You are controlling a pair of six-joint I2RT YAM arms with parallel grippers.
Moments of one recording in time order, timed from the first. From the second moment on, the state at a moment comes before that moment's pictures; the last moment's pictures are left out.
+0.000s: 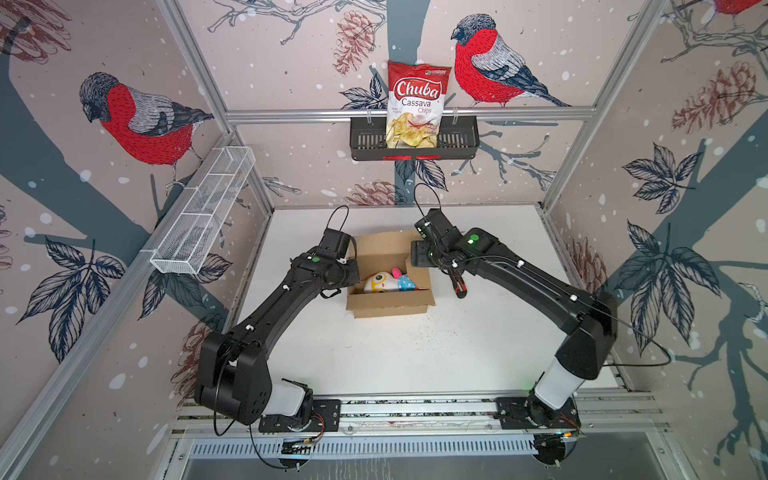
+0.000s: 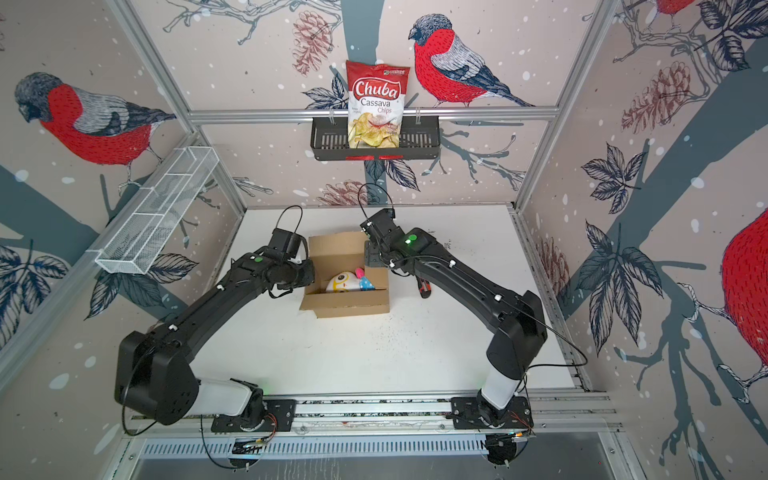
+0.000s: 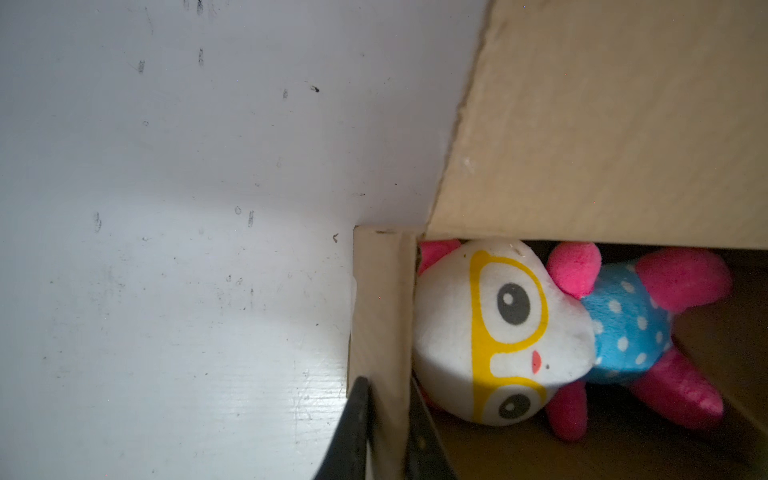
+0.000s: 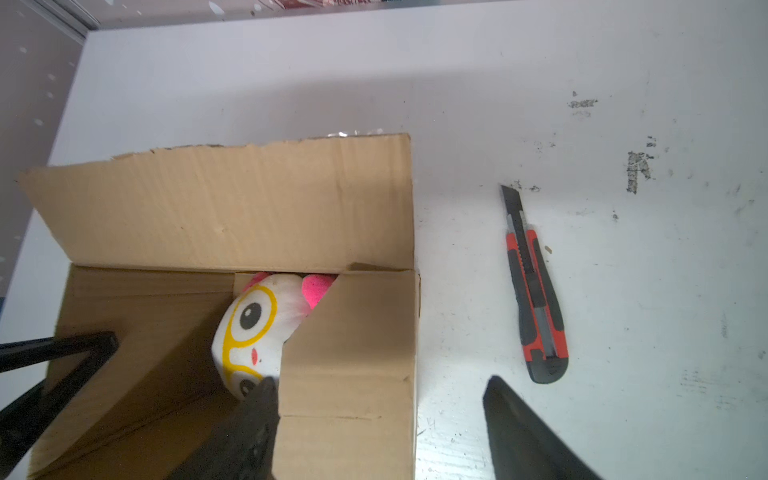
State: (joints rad) left arm -0.34 1.40 1.10 -0.73 0.02 -0.48; right arm 0.87 1.75 1.70 -0.91 0.29 0.59
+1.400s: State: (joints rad) left arm -0.34 1.40 1.06 -0.64 0.01 -0.50; right arm 0.91 1.92 1.90 -1.22 0.50 0.64
